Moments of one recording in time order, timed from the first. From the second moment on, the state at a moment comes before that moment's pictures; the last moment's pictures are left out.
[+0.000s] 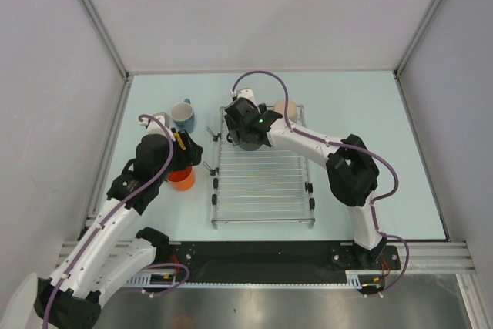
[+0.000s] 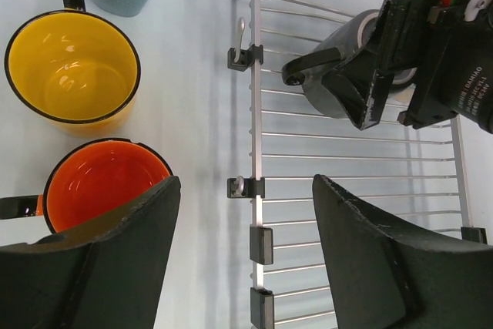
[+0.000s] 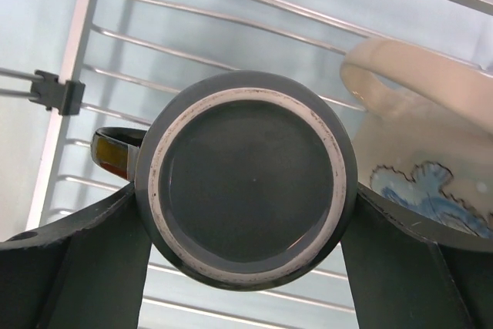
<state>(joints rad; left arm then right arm) -0.40 0.76 0.73 -0.47 -0.15 -0.53 0.85 2.04 1.70 -0.53 0.44 0.37</state>
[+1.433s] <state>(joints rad) -0.41 0.79 0.45 0.54 0.36 -0.90 0.49 1.30 0.82 0.48 -0.49 1.06</state>
